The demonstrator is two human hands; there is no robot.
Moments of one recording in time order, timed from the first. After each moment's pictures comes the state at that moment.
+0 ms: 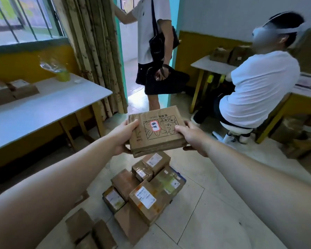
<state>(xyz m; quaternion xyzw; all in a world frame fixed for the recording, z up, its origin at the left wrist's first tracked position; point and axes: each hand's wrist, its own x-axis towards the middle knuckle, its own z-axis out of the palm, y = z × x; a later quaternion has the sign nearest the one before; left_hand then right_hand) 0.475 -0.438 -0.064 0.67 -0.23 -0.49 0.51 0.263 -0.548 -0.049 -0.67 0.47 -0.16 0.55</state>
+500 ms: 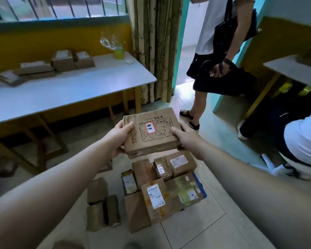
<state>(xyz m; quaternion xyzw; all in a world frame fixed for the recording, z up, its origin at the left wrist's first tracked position) 0.508 -0.432 -0.101 0.73 -0.05 -0.36 0.58 0.368 -0.628 -0.102 -0.74 0.31 -0.04 0.59</state>
